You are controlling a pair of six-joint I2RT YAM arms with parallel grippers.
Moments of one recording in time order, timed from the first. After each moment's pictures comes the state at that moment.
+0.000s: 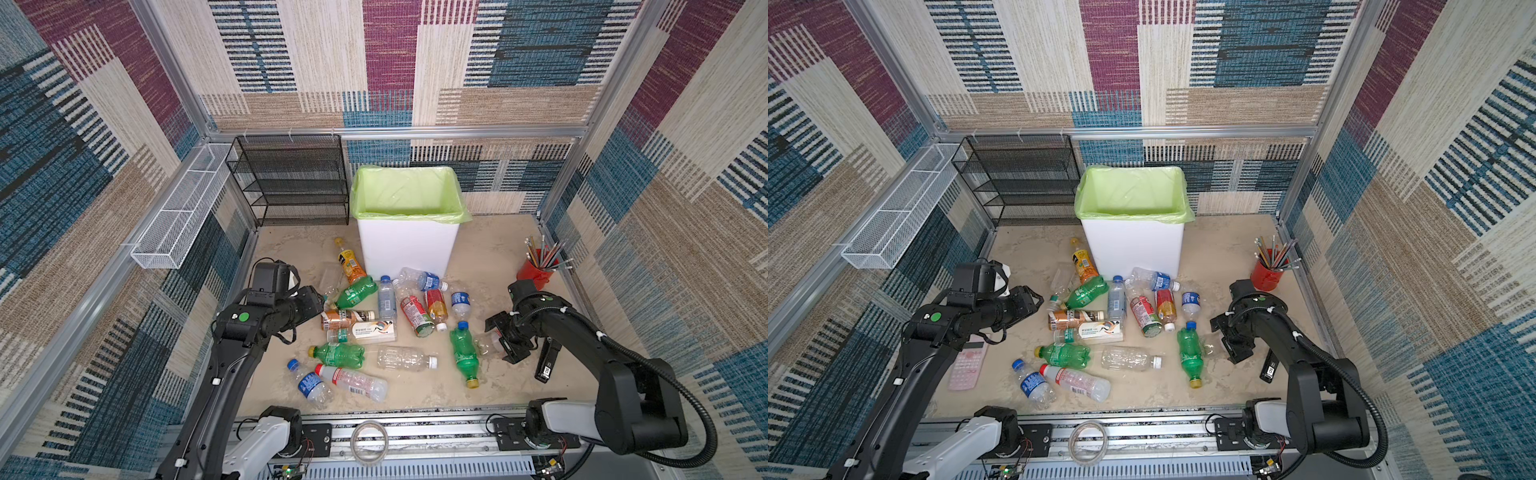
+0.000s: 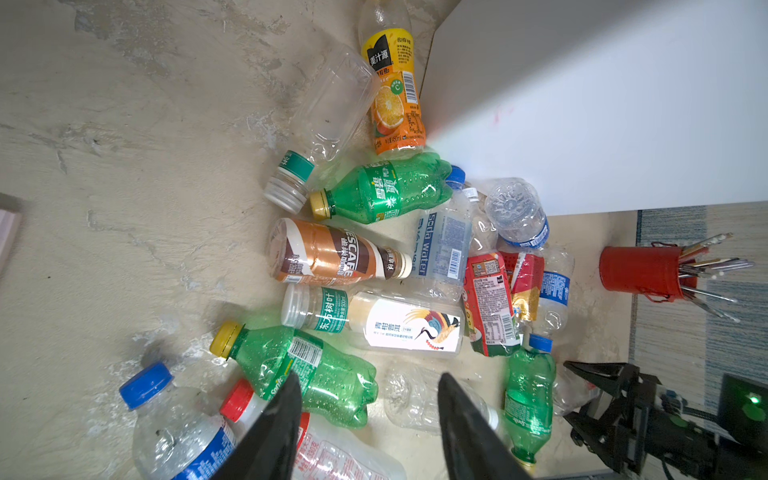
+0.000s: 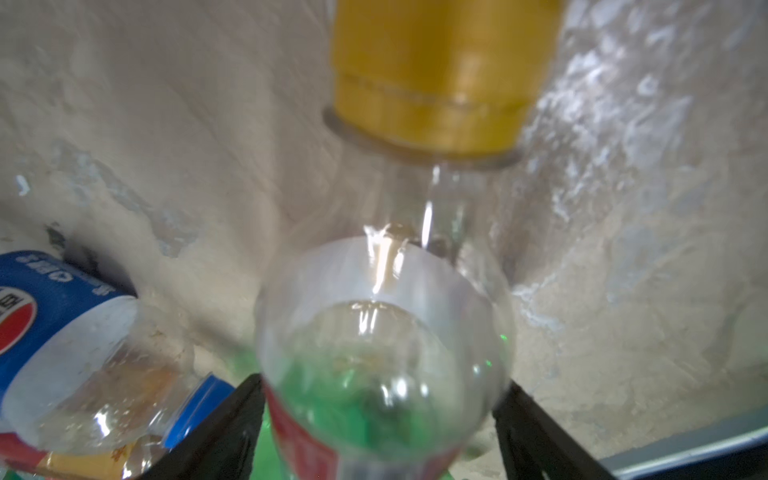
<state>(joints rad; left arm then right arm) -0.16 0.99 1.11 -1.01 0.16 -0.61 0.09 1.32 0.73 -0.85 -0.20 1.22</state>
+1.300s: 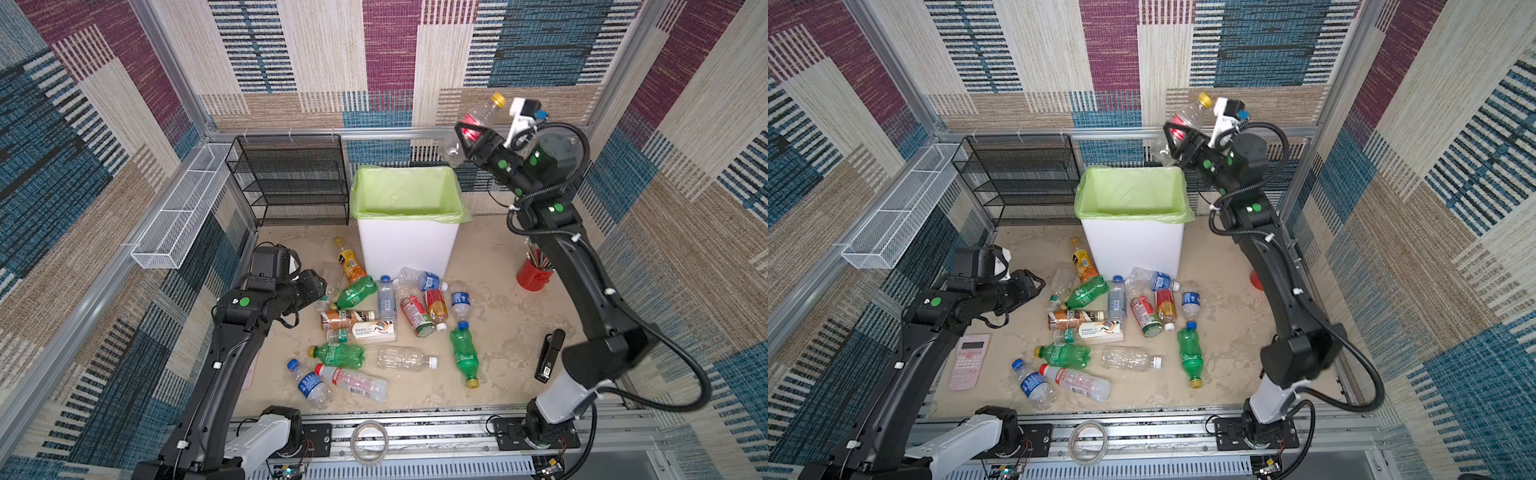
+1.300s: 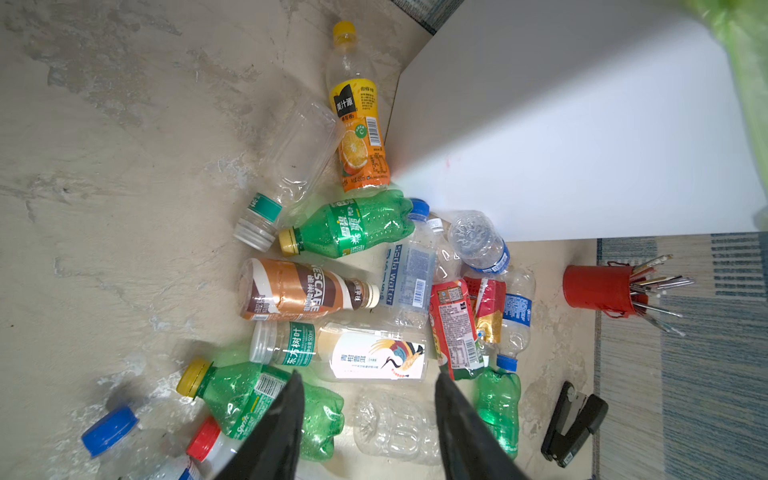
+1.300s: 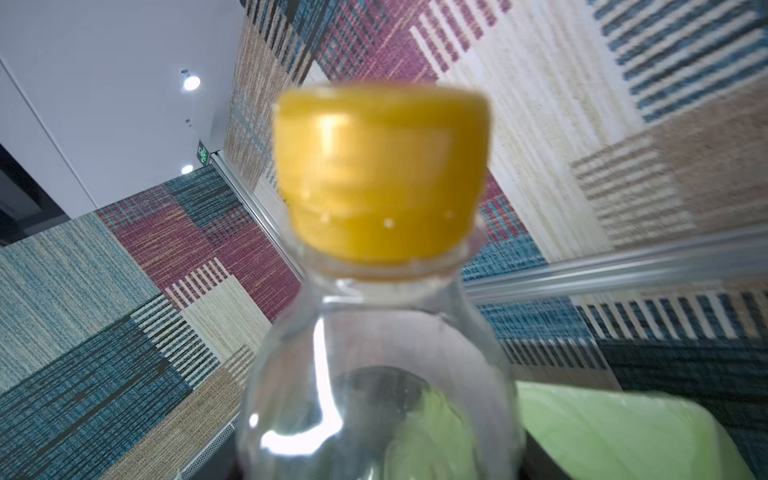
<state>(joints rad) -0.16 1.07 1.24 -0.97 0.16 -0.63 0.29 1.79 2.18 -0.13 -0.37 0.67</state>
